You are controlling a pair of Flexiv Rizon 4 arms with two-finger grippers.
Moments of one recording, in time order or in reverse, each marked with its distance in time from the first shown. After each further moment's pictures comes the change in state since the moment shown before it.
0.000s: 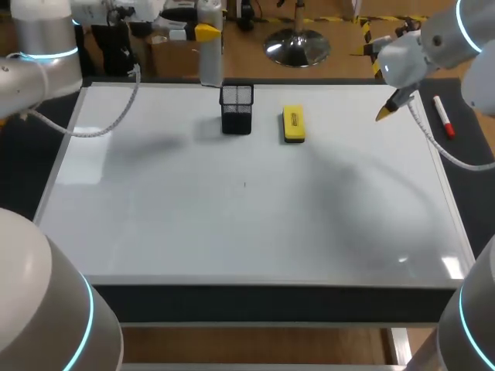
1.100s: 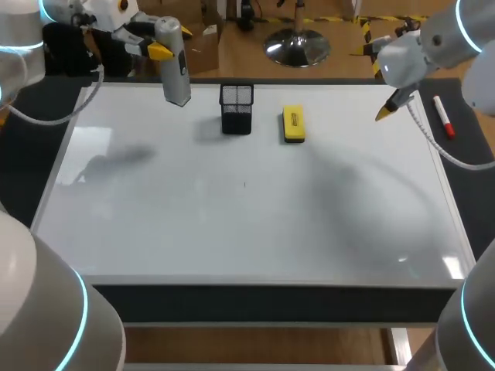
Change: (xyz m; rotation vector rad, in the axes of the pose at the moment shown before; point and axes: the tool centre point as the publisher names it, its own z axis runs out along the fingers) left arm 0.064 0.007 -0.068 0.010 0.334 -0.004; right arm 0.000 0.000 0.000 0.000 0.000 0.000
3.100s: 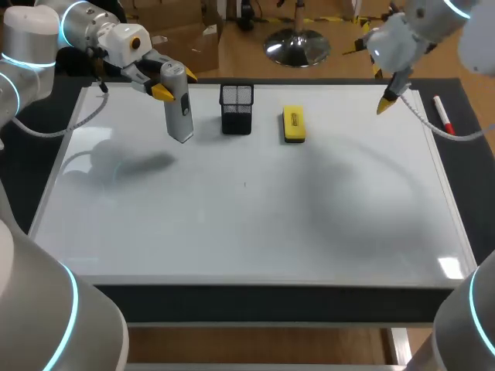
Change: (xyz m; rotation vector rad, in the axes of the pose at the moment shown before) left arm 0.043 0.073 0.015 -0.019 0.164 -0.023; right arm -0.008 -0.001 0.003 -0.001 0.154 0.002
